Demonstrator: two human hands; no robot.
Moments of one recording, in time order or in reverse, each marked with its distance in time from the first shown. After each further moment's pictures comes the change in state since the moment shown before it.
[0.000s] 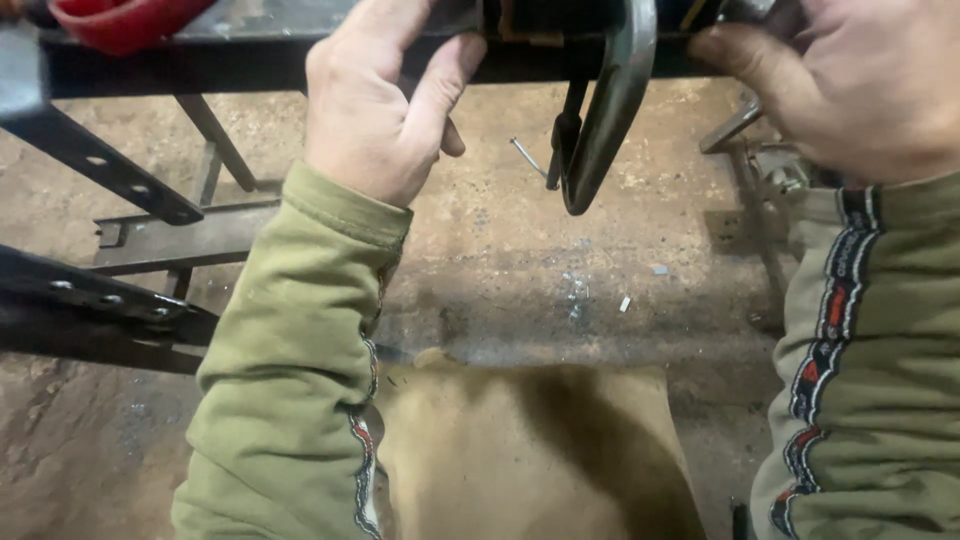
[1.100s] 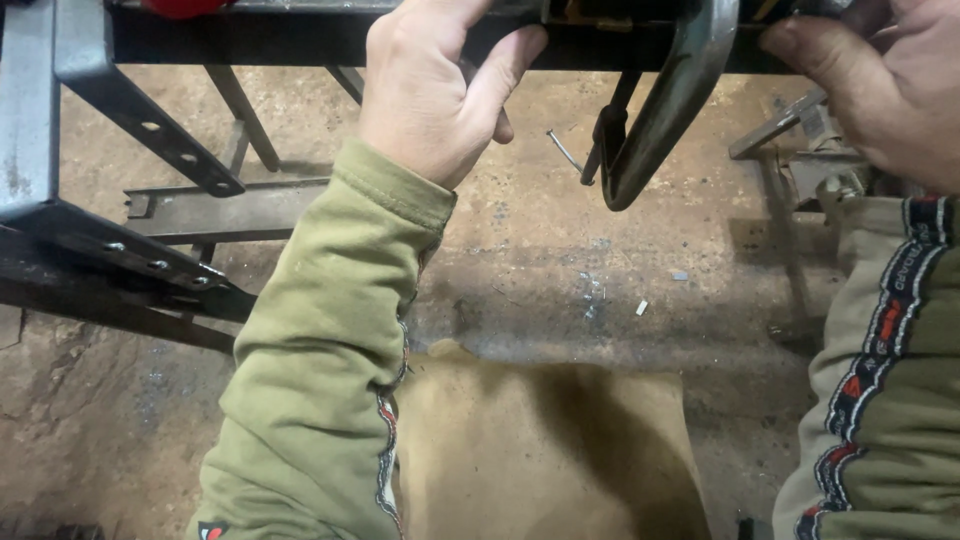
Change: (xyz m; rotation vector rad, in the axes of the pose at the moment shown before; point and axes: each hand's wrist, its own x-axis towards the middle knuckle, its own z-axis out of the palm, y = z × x) left_hand 0.001 -0.013 0.001 0.002 -0.009 0.029; right_hand -0.004 0.053 0.038 0.200 0.001 -0.095
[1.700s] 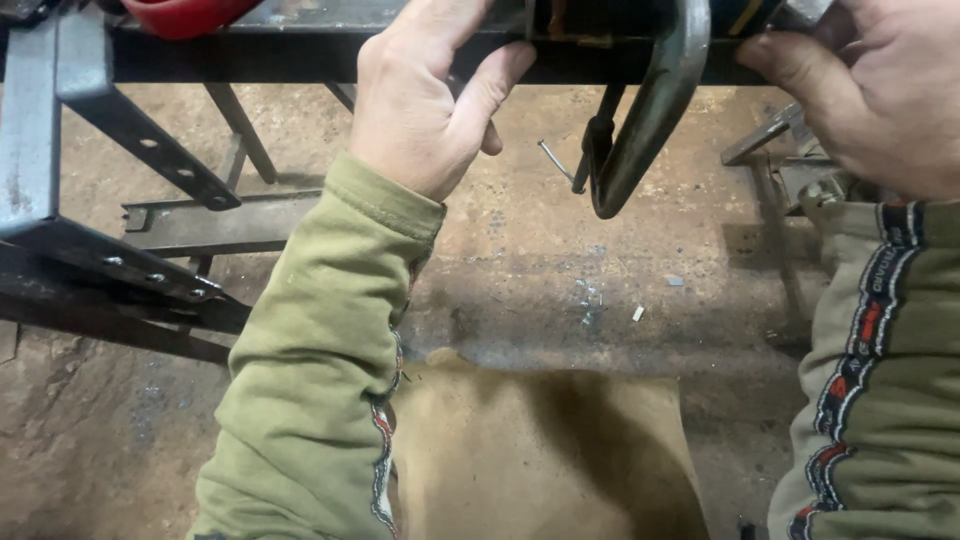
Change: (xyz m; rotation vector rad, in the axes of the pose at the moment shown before) left_hand 0.006 0.021 -0.002 -0.056 0.019 0.015; right_hand 0.012 -0.053 -0.019 -0.050 -0.027 0.138
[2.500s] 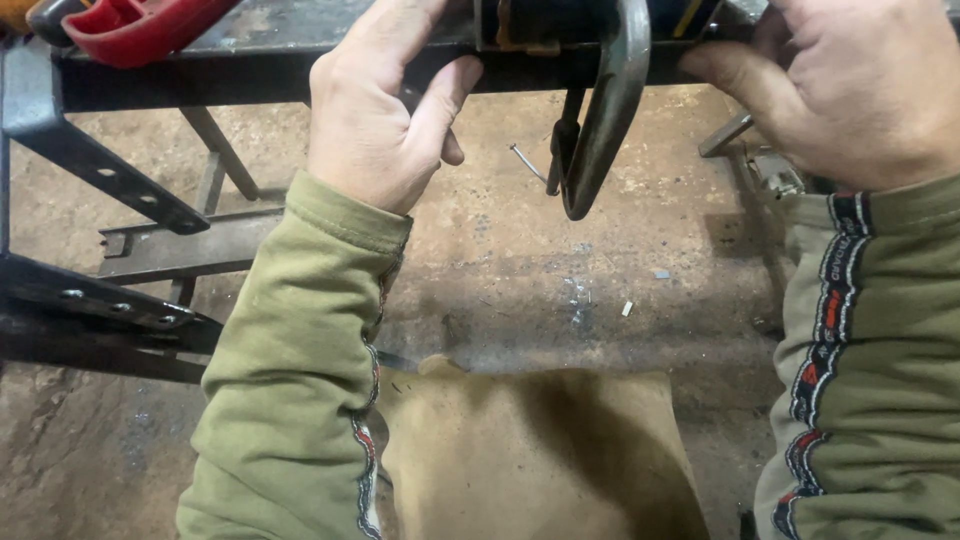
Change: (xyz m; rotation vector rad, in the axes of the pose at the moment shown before) left_hand -0.006 -0.009 -0.001 0.025 -0.035 -0.053; right_hand 0.001 -0.015 -0.012 -0.246 0.079 -0.228
